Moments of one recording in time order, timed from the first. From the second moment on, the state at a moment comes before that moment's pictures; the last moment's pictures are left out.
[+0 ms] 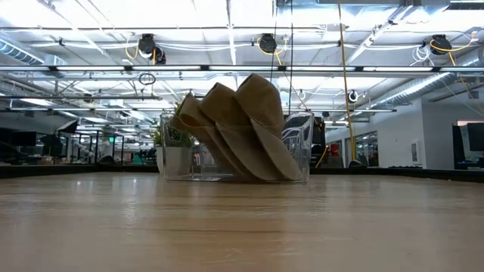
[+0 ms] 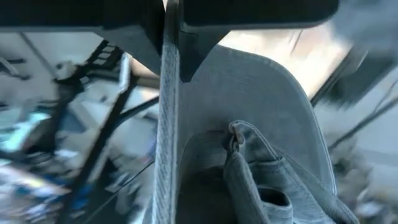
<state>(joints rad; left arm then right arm) 0.07 1.10 1.64 -0.75 0.12 -0.20 -0.07 1.15 1.26 -0.10 0.13 0.20</state>
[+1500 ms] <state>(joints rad) 0.16 1.42 1.64 -0.06 0.61 -0.10 -0.06 1.17 1.26 0.31 -0.37 0.39</state>
